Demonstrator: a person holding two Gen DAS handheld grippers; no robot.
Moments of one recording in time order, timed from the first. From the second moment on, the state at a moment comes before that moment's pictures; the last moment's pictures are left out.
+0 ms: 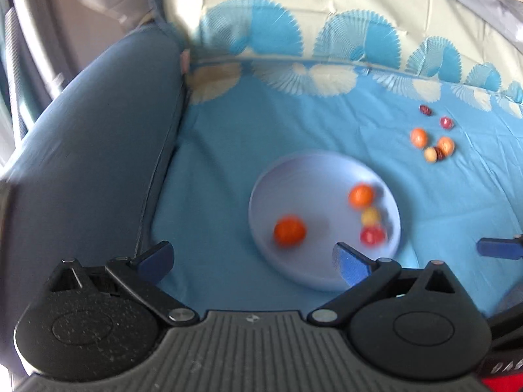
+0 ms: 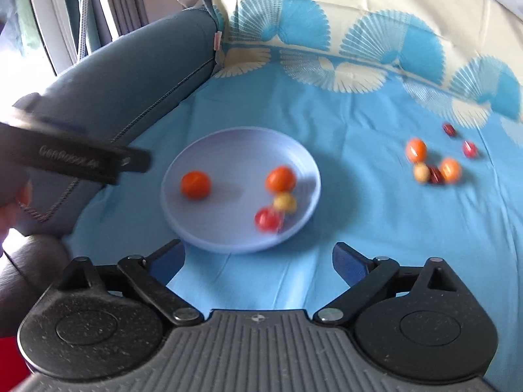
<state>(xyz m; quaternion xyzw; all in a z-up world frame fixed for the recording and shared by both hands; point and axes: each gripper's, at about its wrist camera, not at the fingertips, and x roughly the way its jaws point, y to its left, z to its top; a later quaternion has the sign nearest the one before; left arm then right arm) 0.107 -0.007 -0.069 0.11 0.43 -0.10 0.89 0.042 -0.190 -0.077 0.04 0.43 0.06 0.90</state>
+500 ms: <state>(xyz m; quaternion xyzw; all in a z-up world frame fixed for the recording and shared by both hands) -0.033 0.023 -0.021 0.07 0.41 -0.08 0.91 -0.088 -0.159 0.006 0.06 0.35 0.04 0.93</state>
